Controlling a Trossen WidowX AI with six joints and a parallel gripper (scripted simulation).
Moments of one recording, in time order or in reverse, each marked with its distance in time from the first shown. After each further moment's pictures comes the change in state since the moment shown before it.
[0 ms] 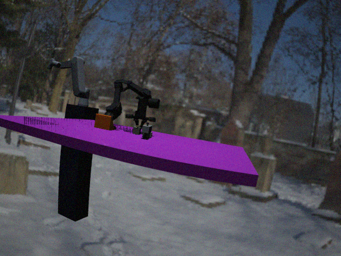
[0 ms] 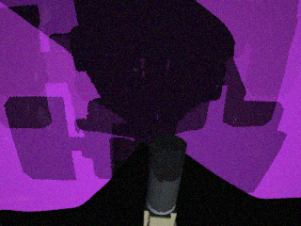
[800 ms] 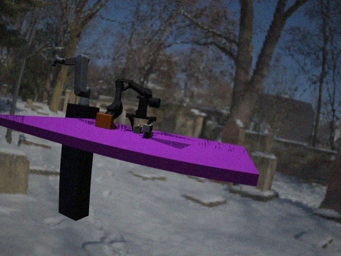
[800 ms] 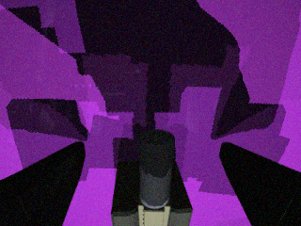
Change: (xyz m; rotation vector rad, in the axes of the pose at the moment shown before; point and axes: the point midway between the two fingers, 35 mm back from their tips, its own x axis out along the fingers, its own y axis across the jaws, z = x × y) arm -0.001 0.000 0.000 0.000 -0.003 0.001
